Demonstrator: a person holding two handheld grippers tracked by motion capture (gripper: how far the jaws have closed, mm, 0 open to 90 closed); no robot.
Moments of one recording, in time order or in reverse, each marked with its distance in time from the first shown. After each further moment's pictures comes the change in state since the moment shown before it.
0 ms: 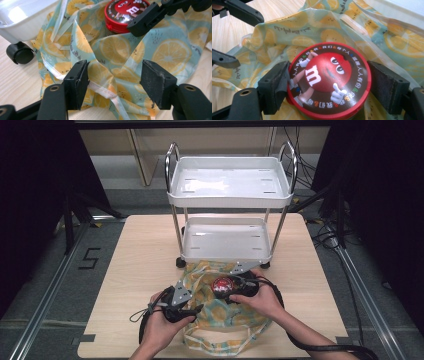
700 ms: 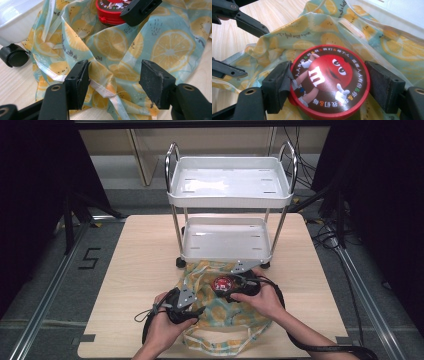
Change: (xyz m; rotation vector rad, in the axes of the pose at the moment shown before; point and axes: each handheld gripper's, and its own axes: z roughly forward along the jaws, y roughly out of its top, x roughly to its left) left arm -0.006 0.001 0.007 0.024 -0.010 0.052; right arm 0.002 0.003 -0.005 -0.020 -0.018 -0.004
